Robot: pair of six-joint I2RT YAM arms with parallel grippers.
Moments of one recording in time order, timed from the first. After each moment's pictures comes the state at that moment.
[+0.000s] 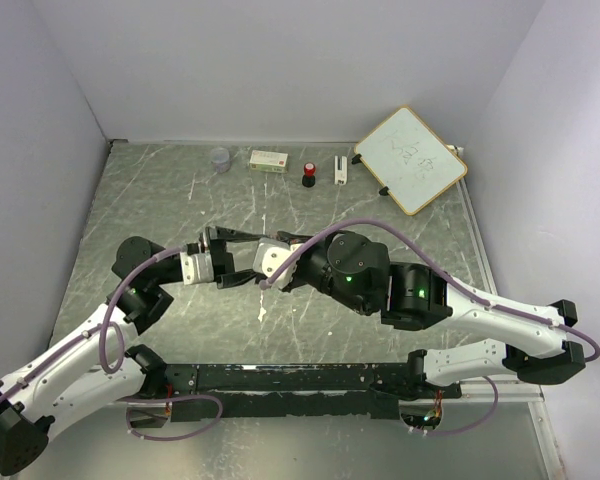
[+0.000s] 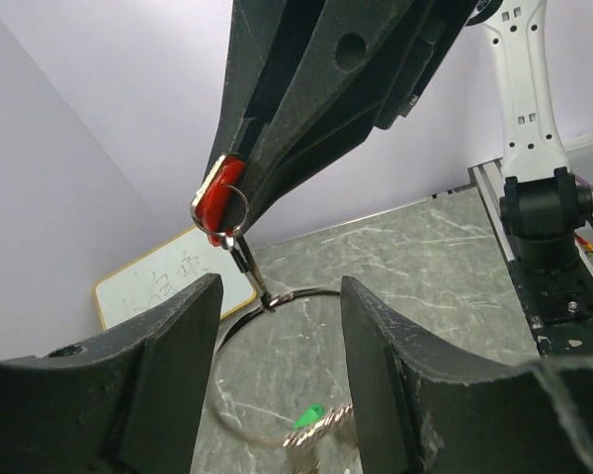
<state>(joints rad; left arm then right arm) -0.66 0.82 0.63 0.57 0.82 0.20 1.37 1.14 1.36 -0.43 0.45 -0.74</state>
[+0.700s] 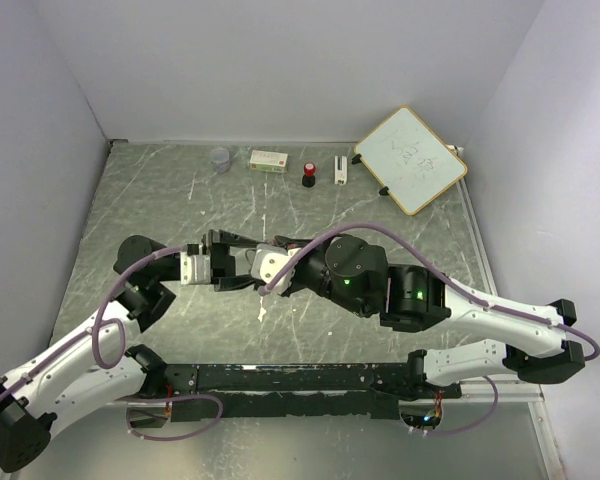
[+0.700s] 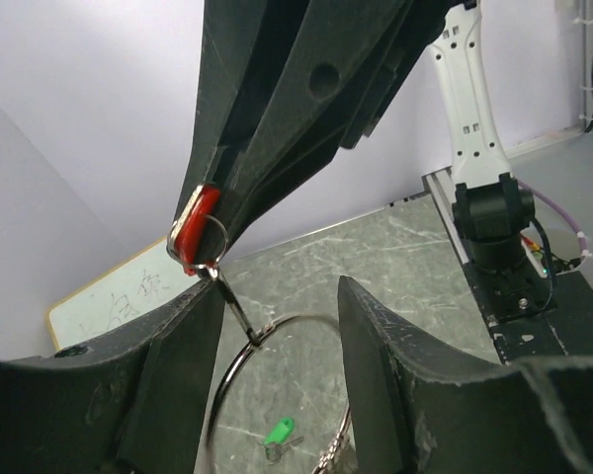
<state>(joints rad) -0.65 0.85 0.63 0.61 0.93 0.14 1.38 1.14 1.35 -0.43 0.43 -0.74</state>
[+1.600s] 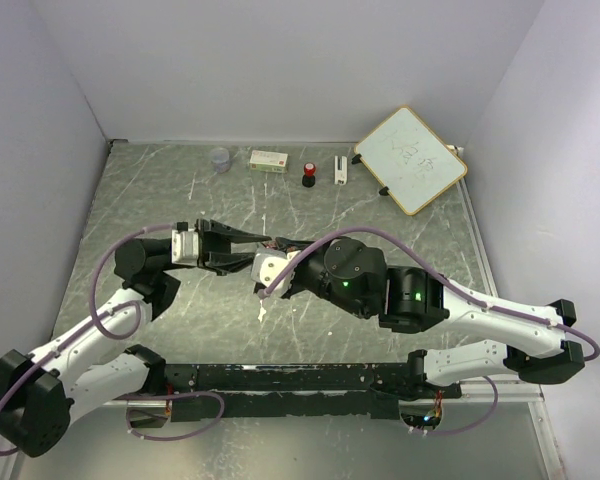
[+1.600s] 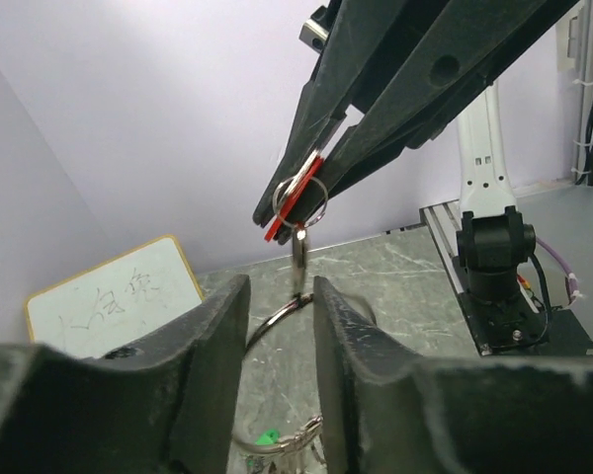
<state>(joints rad) -0.52 0.98 0.56 1.03 1.00 -0.18 1.38 1.13 1.33 -0.42 0.43 -0.76</state>
